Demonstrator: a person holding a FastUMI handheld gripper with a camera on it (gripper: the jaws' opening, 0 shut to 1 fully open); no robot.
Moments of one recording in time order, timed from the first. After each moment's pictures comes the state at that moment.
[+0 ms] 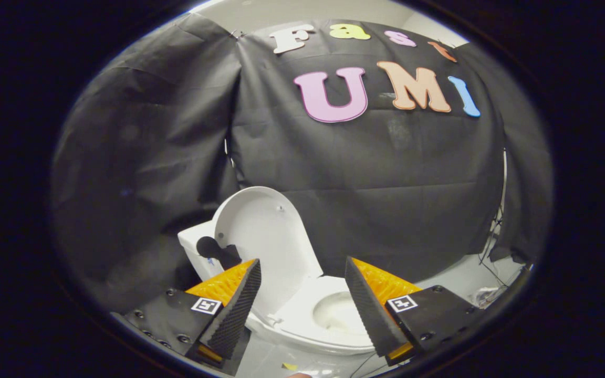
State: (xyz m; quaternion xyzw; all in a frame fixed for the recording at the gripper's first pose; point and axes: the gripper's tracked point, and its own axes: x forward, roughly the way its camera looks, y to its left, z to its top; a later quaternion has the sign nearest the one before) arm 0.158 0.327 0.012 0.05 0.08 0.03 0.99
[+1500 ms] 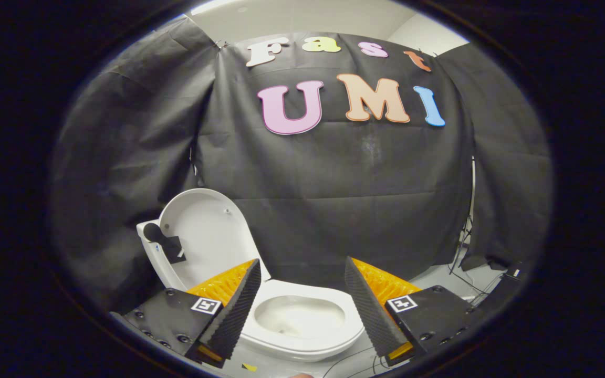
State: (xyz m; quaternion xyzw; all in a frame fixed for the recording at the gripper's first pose) arm 0.133 0.198 -0.009 0.03 0.04 -0.05 1.00
